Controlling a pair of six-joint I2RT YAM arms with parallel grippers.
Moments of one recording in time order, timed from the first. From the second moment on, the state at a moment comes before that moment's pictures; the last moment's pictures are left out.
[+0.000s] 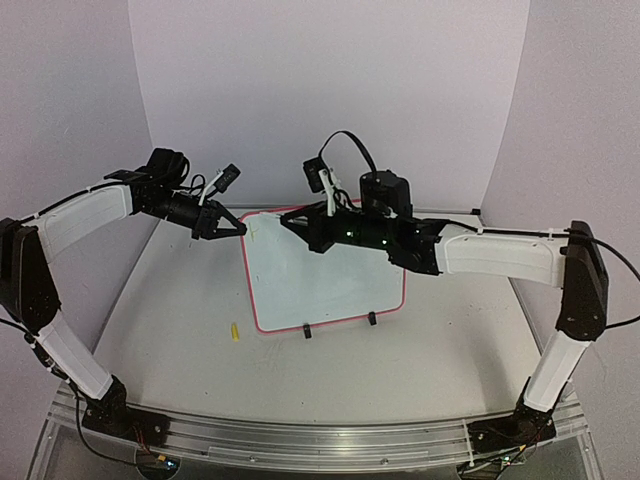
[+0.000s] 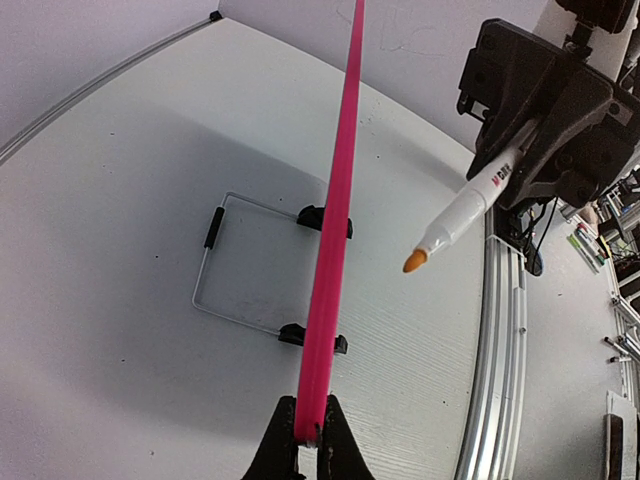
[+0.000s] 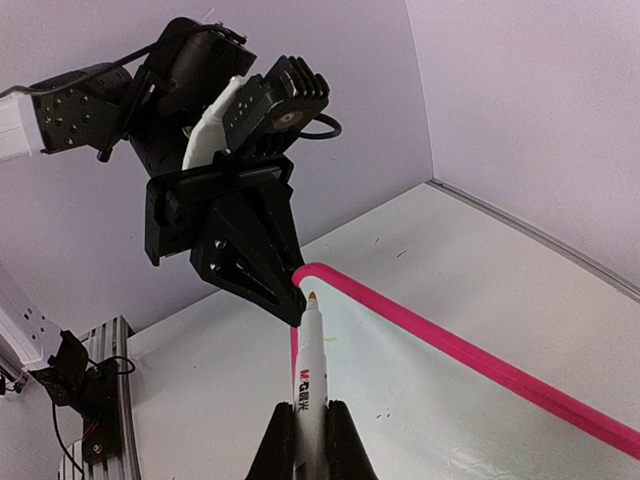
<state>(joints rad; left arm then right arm) -0.33 1.58 1.38 -0.65 0.91 0.36 0.90 1.78 1.37 0.25 -0.26 0.20</state>
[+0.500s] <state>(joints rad) -0.33 1.58 1.38 -0.65 0.91 0.36 0.90 1.81 1.40 0.22 -0.23 0.20</state>
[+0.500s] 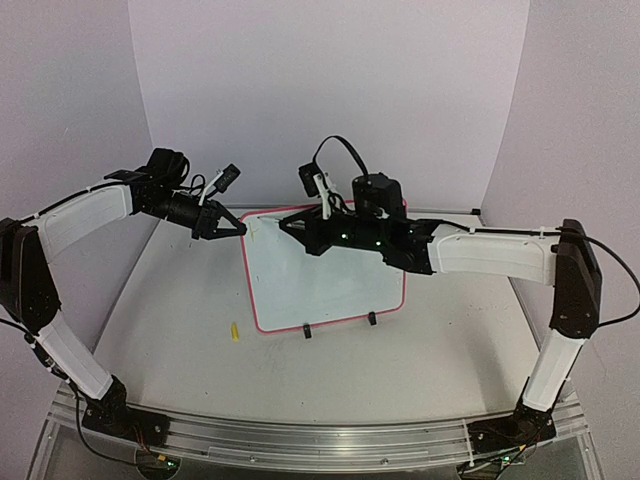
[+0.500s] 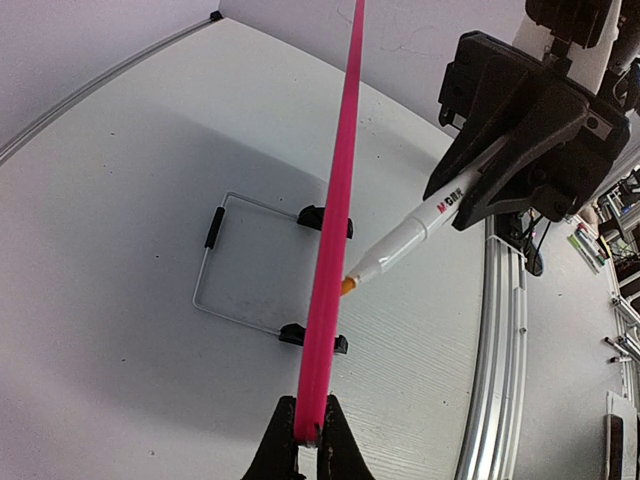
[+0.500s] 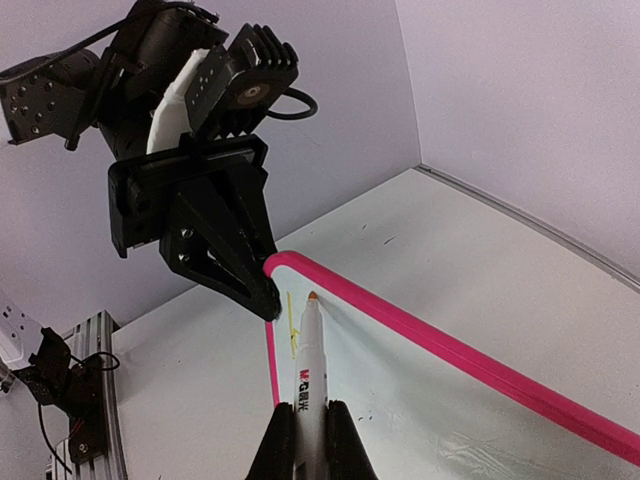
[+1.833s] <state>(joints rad) -0.33 1.58 1.38 -0.65 0.91 0.37 0.90 1.76 1.26 0.23 -0.29 0.24</state>
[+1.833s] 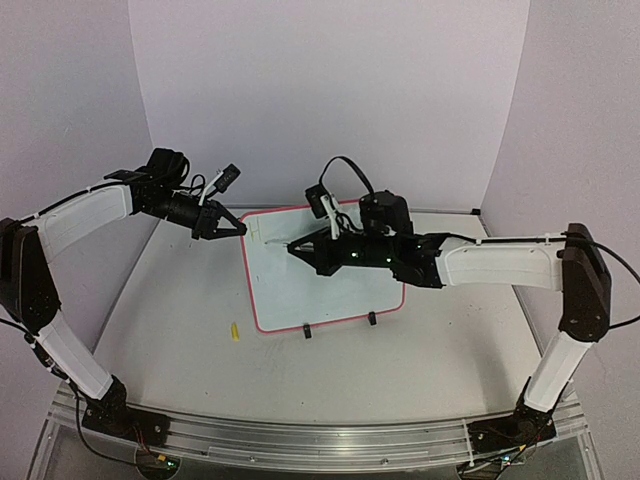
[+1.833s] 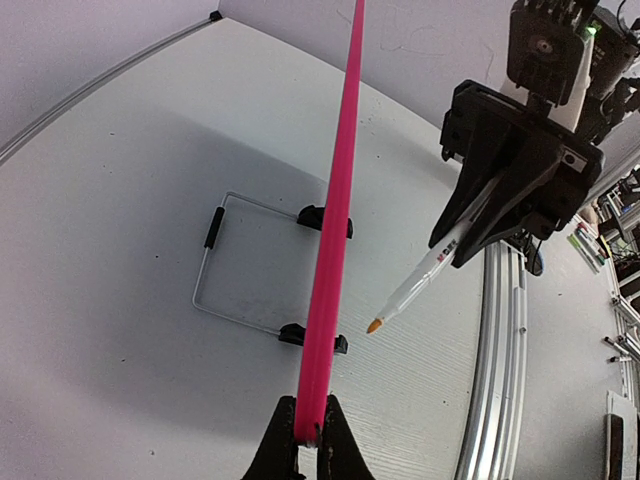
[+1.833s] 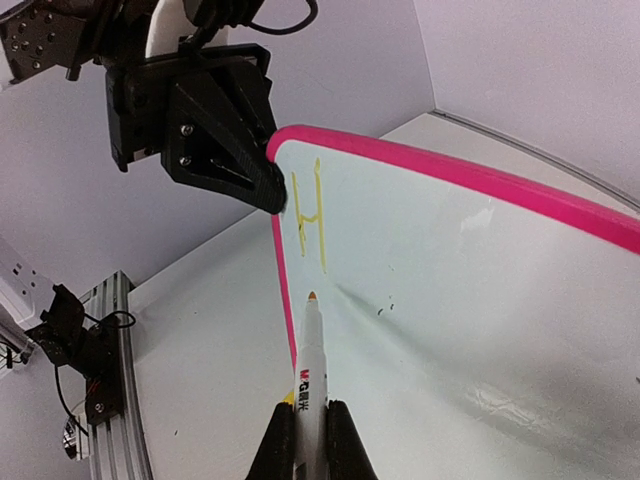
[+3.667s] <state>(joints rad) -0.33 1.57 1.38 -0.65 0.91 0.36 0.87 1.80 1.31 0.27 -0.29 0.26</state>
